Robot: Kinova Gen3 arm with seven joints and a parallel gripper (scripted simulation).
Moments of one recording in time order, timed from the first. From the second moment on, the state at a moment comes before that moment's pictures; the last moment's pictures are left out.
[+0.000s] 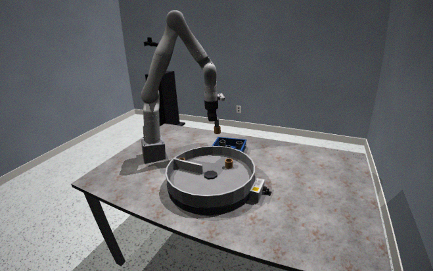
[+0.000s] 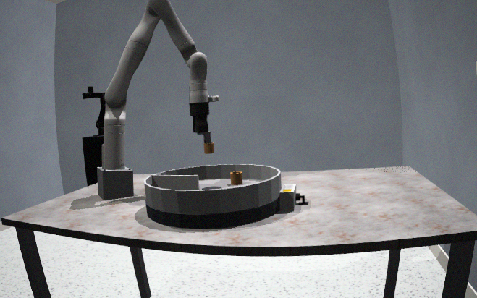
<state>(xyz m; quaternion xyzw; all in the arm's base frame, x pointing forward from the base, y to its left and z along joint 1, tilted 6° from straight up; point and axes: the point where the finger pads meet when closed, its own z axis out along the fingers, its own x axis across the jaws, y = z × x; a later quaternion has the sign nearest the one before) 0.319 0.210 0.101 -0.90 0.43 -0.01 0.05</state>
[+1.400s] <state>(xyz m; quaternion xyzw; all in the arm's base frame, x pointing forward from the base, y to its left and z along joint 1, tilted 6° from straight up) 0.331 0.090 0.092 -0.91 0.42 -0.01 0.05</state>
